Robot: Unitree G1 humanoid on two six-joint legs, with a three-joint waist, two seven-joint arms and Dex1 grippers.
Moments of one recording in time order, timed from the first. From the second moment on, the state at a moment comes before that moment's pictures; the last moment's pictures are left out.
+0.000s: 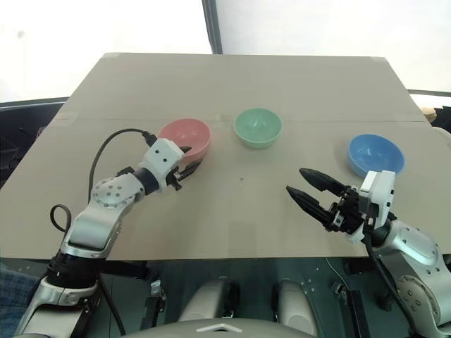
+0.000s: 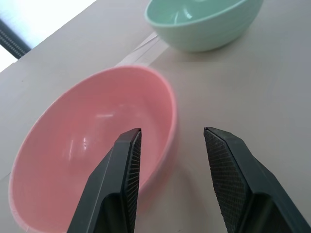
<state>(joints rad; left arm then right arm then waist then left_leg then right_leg) -0.32 0.60 -0.08 -0.16 -0.03 0.36 -0.54 0.19 -0.57 -0.21 -0.67 0.75 0.28 0.74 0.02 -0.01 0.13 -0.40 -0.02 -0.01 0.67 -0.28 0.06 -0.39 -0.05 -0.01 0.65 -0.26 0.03</state>
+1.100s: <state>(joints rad) -0.64 0.72 -0.33 -0.11 0.03 0.30 -1.16 0.16 -0.56 -0.20 -0.63 0.71 0.28 0.73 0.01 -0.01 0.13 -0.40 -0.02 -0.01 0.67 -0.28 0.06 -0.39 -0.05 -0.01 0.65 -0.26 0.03</state>
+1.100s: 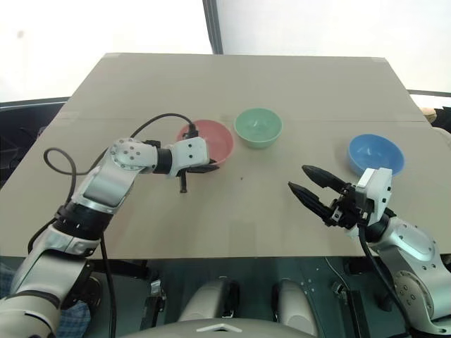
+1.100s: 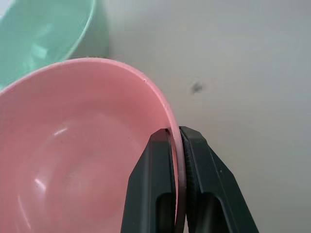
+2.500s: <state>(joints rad) -0.17 0.79 0.22 -0.30 -0.64 0.51 -1.03 -0.06 -0.63 -0.16 -0.52 0.60 0.49 0.54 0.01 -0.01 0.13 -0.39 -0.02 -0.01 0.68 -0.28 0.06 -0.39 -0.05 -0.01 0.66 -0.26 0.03</state>
